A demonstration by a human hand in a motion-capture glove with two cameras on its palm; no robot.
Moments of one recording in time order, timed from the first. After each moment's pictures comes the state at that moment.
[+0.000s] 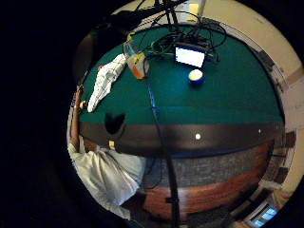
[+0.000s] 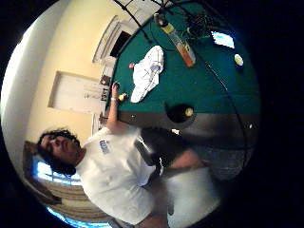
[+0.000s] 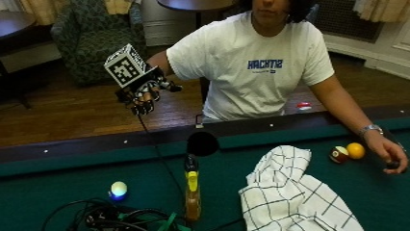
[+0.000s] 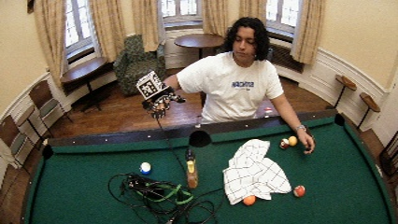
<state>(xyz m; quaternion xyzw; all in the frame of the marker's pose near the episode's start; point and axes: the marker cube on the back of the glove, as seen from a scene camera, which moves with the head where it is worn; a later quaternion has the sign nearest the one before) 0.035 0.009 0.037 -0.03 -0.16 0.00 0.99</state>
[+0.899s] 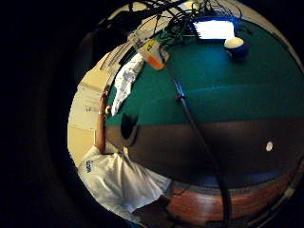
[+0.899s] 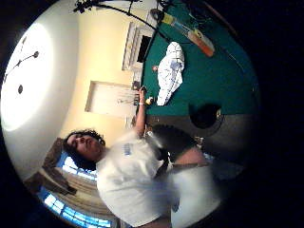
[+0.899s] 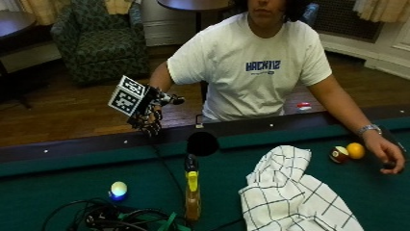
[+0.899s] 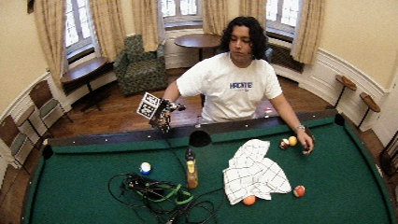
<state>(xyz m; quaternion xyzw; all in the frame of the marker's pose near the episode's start) 0.032 0.018 0.117 -0.01 -0.38 0.03 0.93</state>
